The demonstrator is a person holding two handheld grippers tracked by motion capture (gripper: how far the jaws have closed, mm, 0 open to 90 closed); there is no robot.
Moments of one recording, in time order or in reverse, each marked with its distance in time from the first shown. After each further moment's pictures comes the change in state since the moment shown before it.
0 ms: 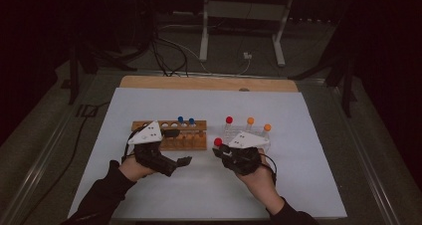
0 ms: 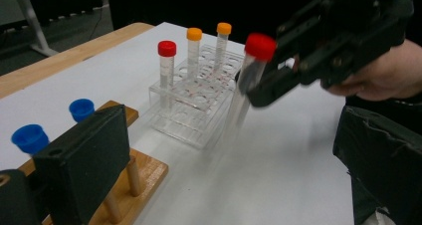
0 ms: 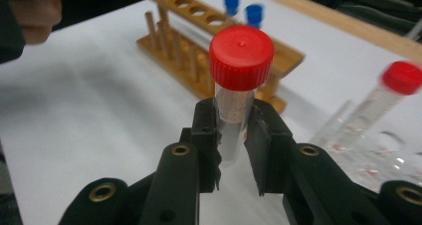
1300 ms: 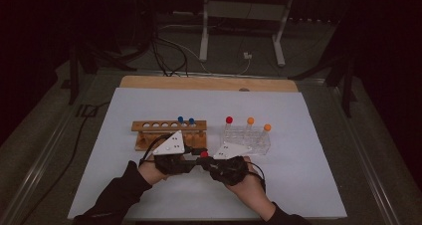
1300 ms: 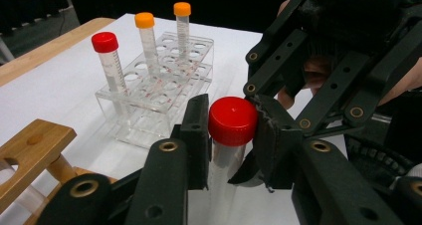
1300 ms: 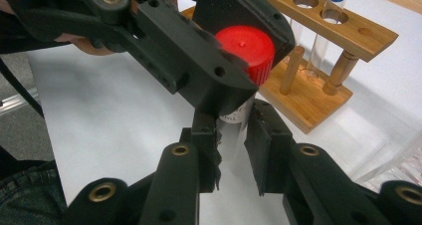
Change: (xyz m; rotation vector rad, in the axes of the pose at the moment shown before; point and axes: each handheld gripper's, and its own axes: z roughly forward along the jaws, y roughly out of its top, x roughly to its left) left arm -0.020 -0.006 0.044 0.053 -0.077 0.130; right arm 0.026 -0.008 0.019 0.060 0.103 -0.041
